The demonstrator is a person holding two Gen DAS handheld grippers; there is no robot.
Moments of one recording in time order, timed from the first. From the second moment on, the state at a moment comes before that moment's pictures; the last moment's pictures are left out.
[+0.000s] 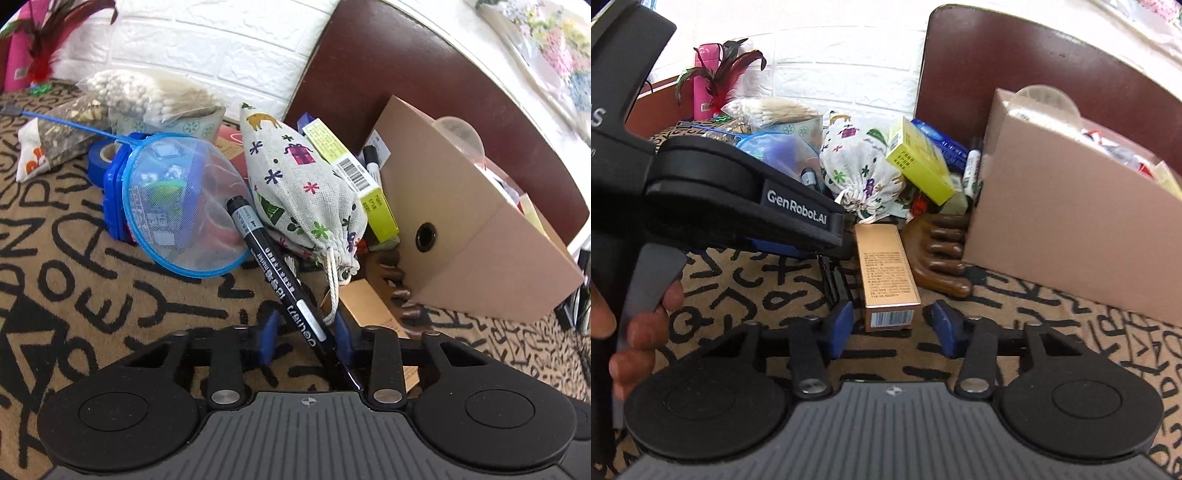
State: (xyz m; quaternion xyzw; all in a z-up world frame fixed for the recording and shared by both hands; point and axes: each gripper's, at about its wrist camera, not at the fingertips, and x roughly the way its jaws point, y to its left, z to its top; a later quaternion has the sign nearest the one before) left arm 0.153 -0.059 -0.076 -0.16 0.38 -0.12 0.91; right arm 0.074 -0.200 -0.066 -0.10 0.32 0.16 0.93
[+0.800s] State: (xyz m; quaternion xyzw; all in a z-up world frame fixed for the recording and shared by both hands) left arm 0.075 -0.027 -0.063 -0.04 0.41 -0.16 0.90; right arm -0.009 -0.203 -0.047 -0.07 0.34 0.19 0.92
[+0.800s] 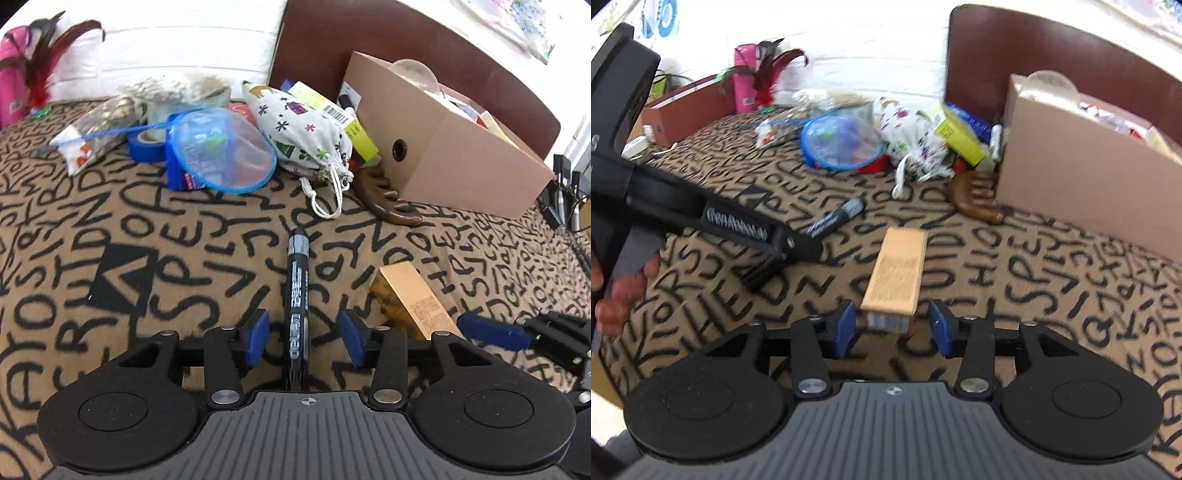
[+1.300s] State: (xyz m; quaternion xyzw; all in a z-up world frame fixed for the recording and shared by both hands) left arm 0.078 -0.033 -0.063 0.01 0.42 -0.18 0.89; right arm 0.016 -0.200 -0.059 -0.07 0.37 0.16 0.91
